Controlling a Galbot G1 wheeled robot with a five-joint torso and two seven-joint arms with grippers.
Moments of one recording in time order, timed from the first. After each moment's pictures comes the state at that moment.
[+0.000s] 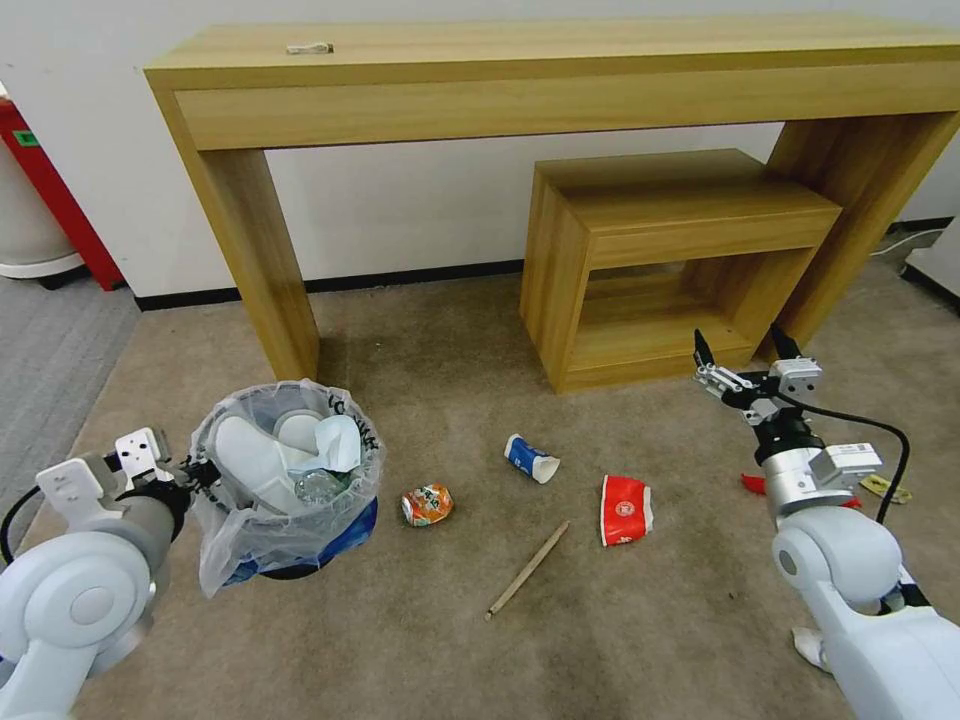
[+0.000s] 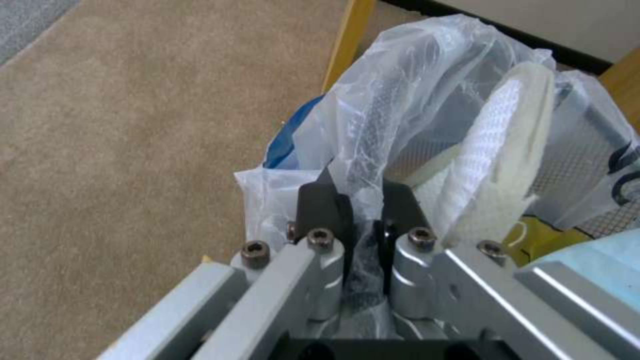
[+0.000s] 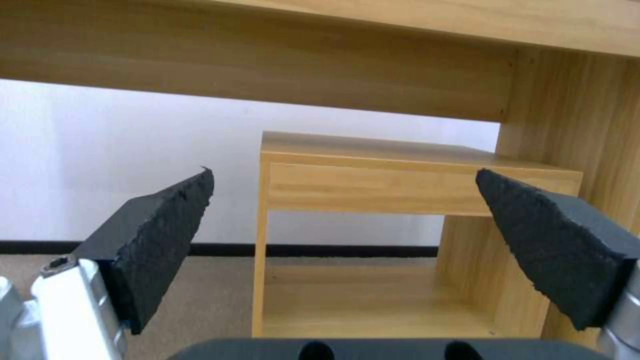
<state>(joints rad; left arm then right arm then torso) 1.41 -0.99 -0.79 -2.26 -1.23 0.64 -0.75 -1.25 0.98 0.57 1.94 0.47 0.10 0.13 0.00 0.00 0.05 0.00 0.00</state>
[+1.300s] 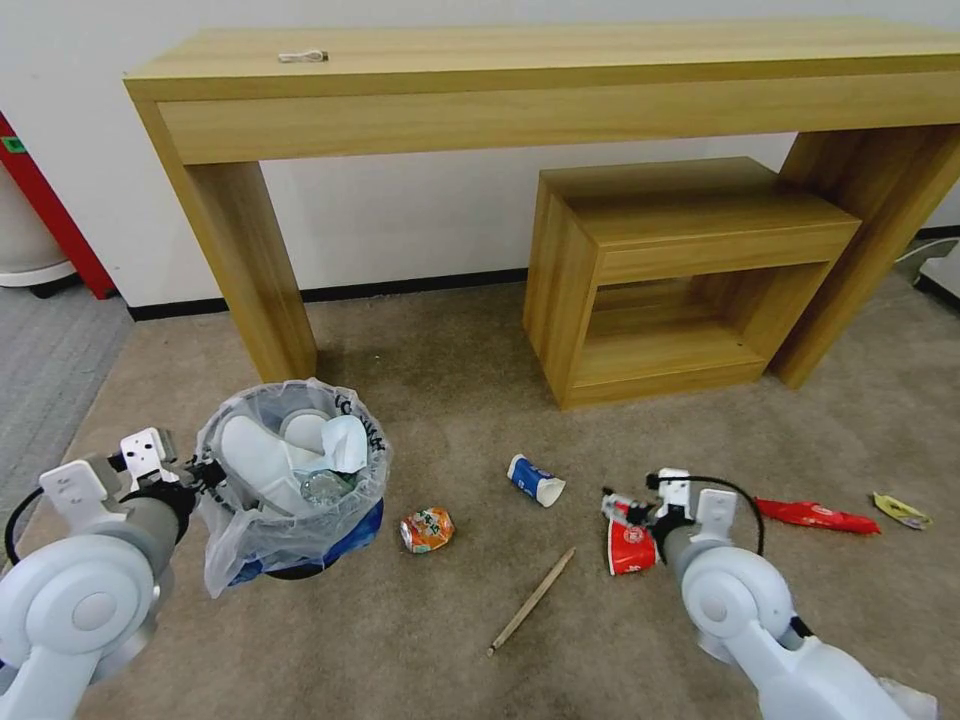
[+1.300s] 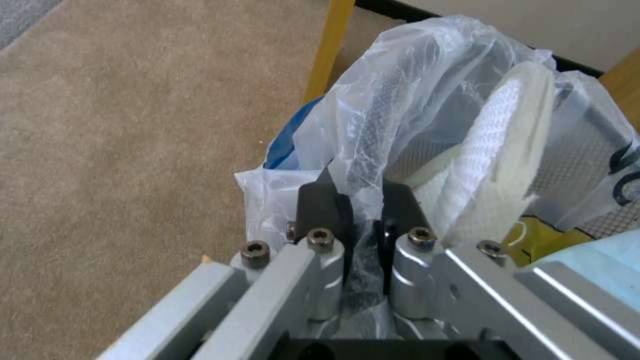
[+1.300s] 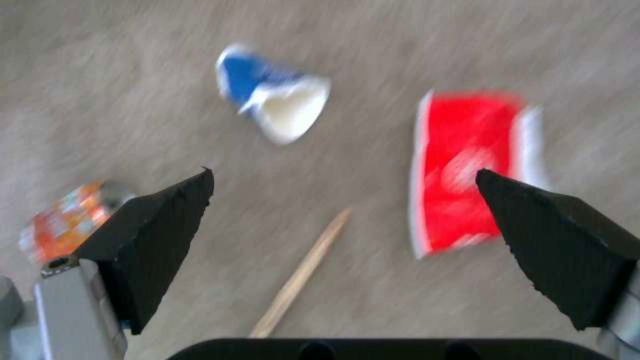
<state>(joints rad) 1.41 -0.99 -0.78 -2.27 -1.23 0.64 -0.74 -1.22 1.02 0.24 1.99 1.10 -0.62 0.69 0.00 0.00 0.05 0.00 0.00</state>
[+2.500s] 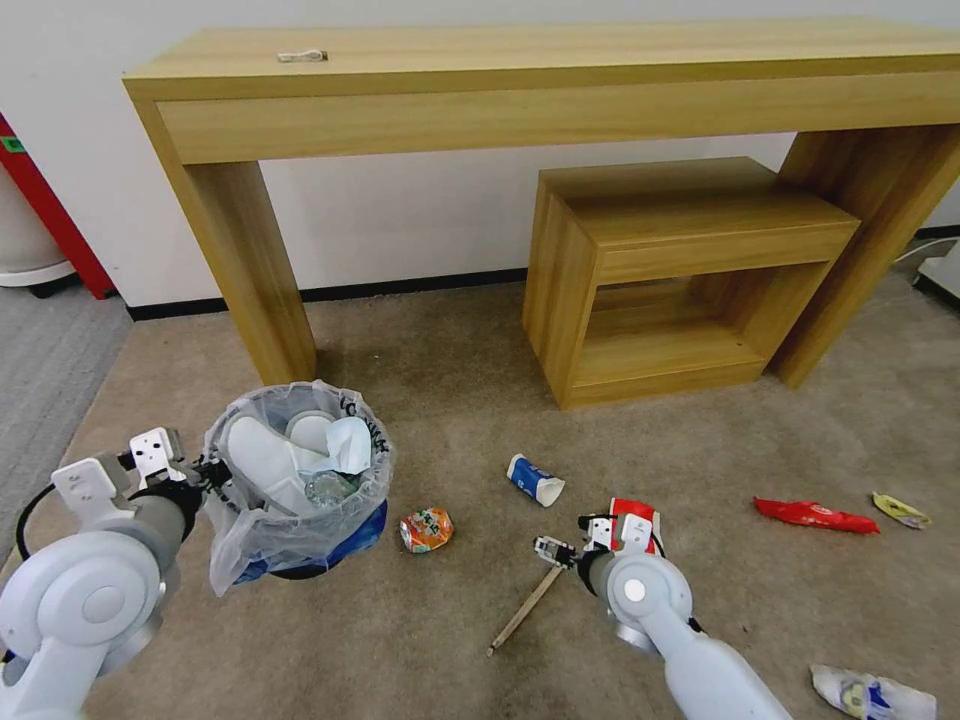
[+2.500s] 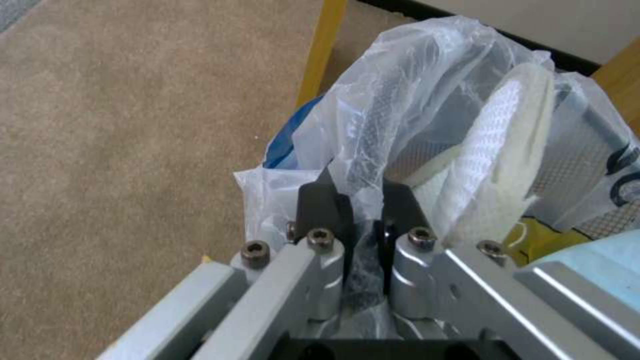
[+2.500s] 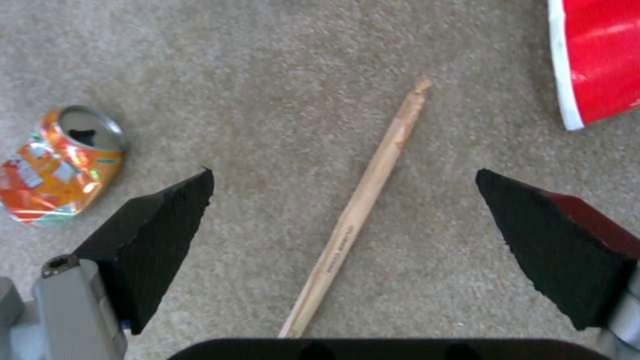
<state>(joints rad) 1.40 -0.99 -0.77 -2.25 -1.22 0.64 -0.72 -1.14 1.21 0.14 1.68 1.18 -0.58 0.67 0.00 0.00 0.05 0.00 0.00</state>
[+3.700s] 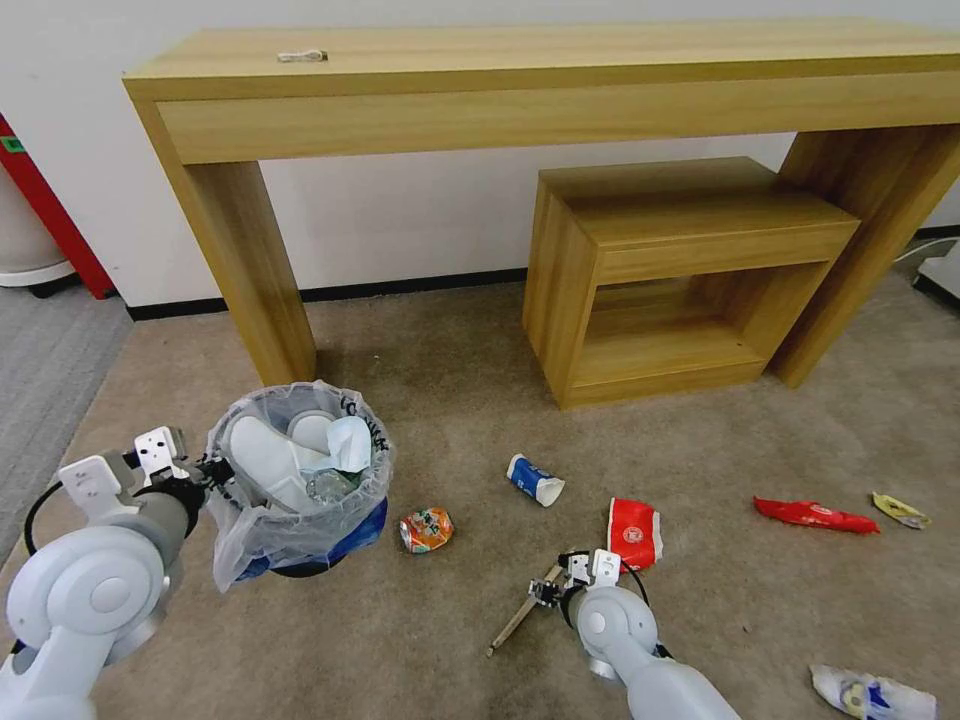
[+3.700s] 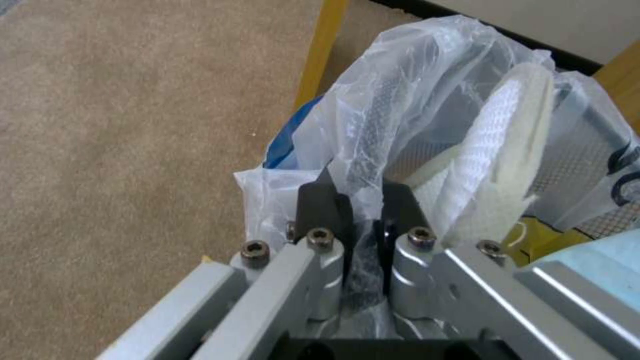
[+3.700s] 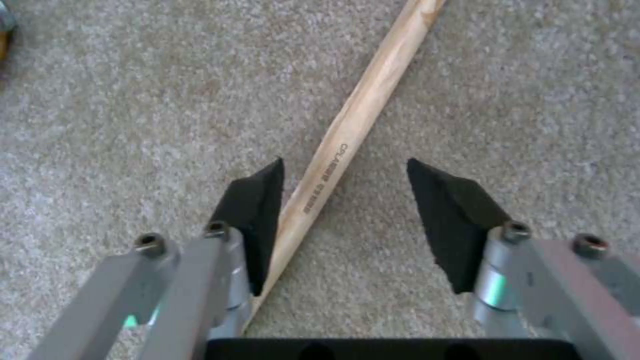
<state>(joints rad) 1.38 -0.99 -0.75 -2.21 -1.22 0.63 -0.70 -1.14 1.28 0.07 1.52 1.02 -0.57 0.60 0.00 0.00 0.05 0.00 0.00</state>
